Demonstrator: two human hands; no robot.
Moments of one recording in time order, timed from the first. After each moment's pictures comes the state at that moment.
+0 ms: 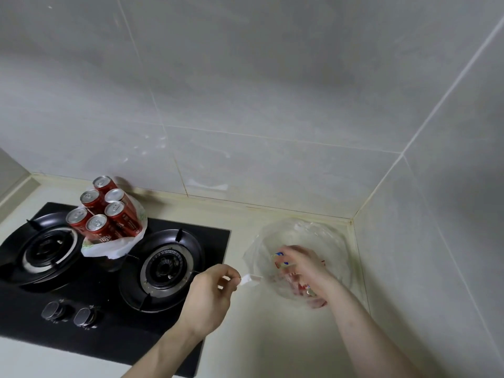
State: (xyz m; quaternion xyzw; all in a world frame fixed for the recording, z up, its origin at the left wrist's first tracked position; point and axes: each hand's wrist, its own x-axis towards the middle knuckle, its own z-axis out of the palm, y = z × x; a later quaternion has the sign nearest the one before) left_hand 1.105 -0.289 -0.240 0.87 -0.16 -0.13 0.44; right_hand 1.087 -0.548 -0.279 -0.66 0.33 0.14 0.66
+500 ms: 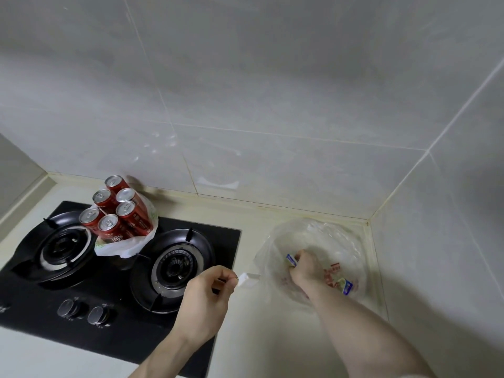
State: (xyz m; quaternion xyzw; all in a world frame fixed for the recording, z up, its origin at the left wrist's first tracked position) left_hand 1.108 -0.273 -0.223 0.88 -0.12 -0.12 0.45; right_hand 1.133 -0.543 -0.390 -0.89 0.36 0.12 0.27
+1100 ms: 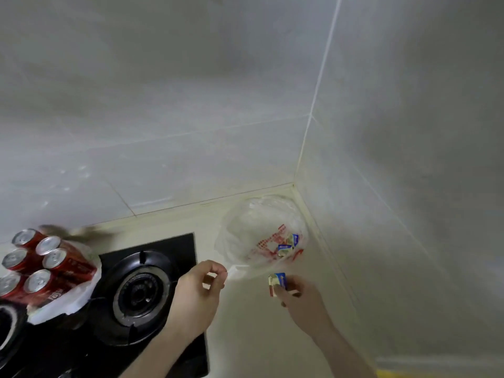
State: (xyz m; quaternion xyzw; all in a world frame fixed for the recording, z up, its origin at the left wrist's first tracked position) left_hand 1.094 -0.272 -0.208 0.85 -0.26 -0.20 0.42; right_hand 0.931 -0.440 -0.286 -0.69 0.46 -0.09 0.55
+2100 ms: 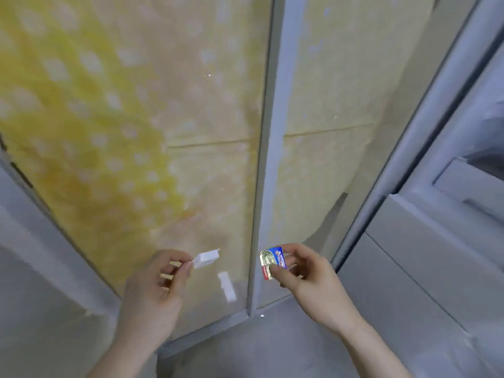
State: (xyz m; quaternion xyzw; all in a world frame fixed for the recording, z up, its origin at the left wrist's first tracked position) left_hand 0.702 -0.191 -0.109 0.34 -0.78 -0.42 0.31; right_hand 0.529 0.007 -0.093 -0.27 0.75 -0.54 0.25
